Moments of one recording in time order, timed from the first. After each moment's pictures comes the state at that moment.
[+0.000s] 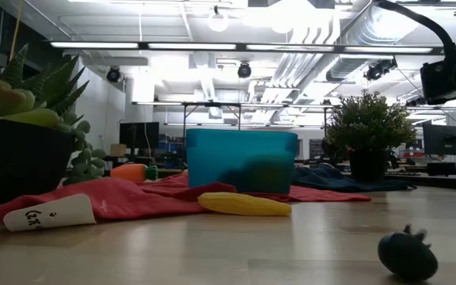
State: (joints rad) left arm -0.28 1.14 1.38 -1.05 -0.25 -0.96; right arm 0.73 1.67 0.86 -0.70 0.26 1.46
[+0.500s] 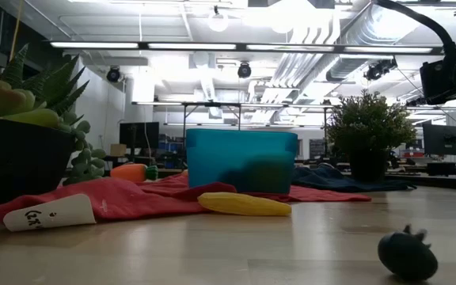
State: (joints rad) left arm -0.28 1.14 1.38 -1.05 -0.25 -0.96; right arm 0.73 1.67 0.86 -0.69 0.26 1.46
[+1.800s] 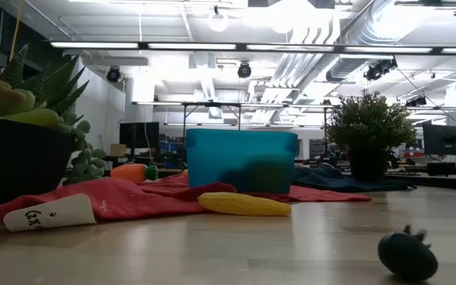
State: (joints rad) left arm -0.28 1.14 1.38 -1.05 -0.24 -0.94; right arm 0.78 1.56 1.06 -0.74 0.33 1.36
